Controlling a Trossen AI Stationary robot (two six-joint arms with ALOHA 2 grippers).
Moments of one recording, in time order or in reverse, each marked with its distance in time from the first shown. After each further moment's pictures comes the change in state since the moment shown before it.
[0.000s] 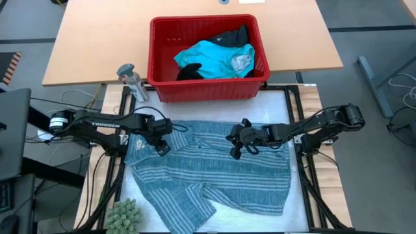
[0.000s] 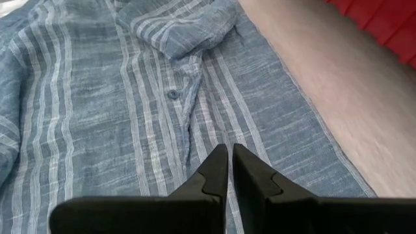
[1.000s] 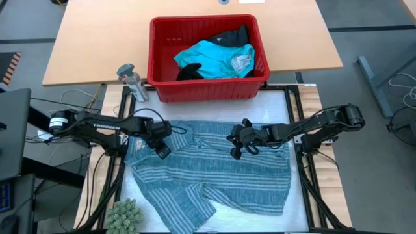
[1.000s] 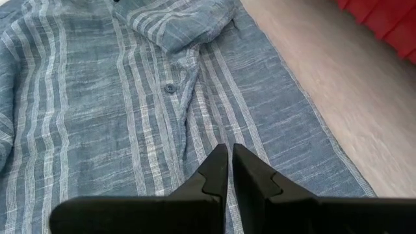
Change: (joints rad) left arm -0.001 -0.002 -0.113 0.166 0.106 -0.054; right arm 0.000 0.000 0.000 -0.017 0.000 -0.001
